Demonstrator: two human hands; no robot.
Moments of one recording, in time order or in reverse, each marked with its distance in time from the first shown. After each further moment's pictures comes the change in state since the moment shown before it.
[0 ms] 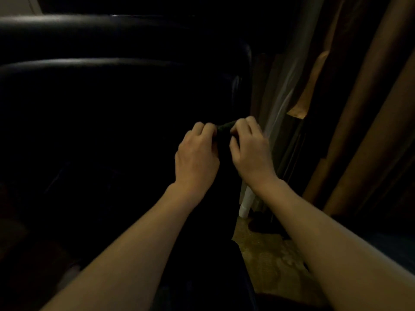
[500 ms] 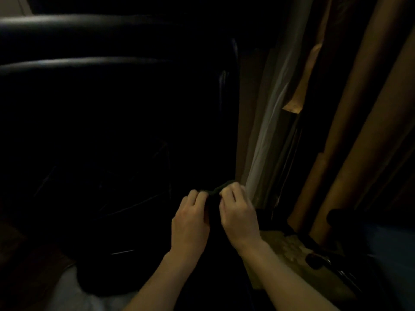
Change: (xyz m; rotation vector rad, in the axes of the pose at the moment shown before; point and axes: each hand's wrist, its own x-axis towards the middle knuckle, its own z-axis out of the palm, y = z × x) left_hand -0.125 -0.025 0.040 -0.023 -0.262 -0.104; right_hand -0.134 -0.002 0.044 -0.021 -0.054 0.057
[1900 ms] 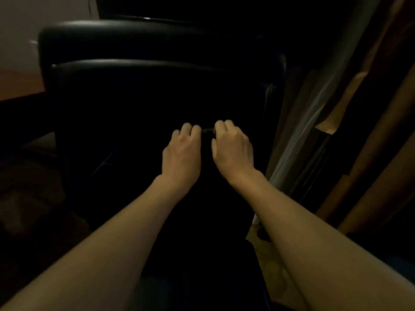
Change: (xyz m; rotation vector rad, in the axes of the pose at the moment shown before) left_hand 0.096 -0.049 -0.130 0.250 0.219 -0.001; right_hand 0.158 -0.113 0.000 -0.208 -0.073 -0.086
